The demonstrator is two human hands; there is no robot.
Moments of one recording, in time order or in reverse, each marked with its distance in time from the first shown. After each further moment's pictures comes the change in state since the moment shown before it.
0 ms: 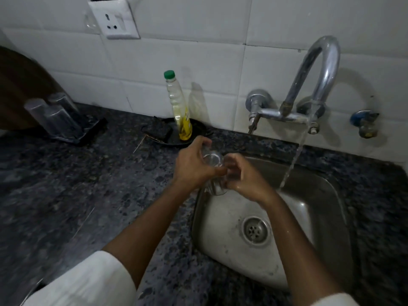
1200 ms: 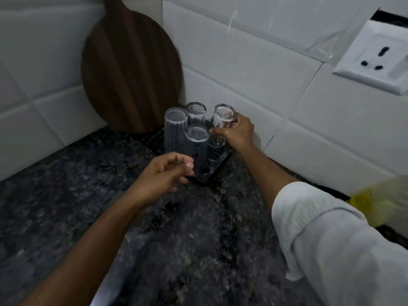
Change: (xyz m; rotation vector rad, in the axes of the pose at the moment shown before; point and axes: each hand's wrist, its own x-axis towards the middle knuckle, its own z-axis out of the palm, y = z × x) left_hand 0.118 -0.361 -0.354 -0.577 -0.011 -0.472; right_hand 0.421 -0.228 0.387 -0.169 0.264 -0.250
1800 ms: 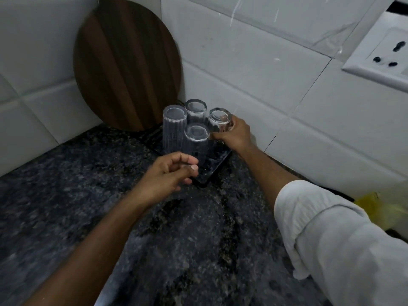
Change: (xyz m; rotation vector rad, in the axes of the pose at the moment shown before) left_hand 0.010 0.000 0.008 0.010 -0.040 0.032; right_hand 0.011 0.016 0.009 -0.023 -0.163 -0.003
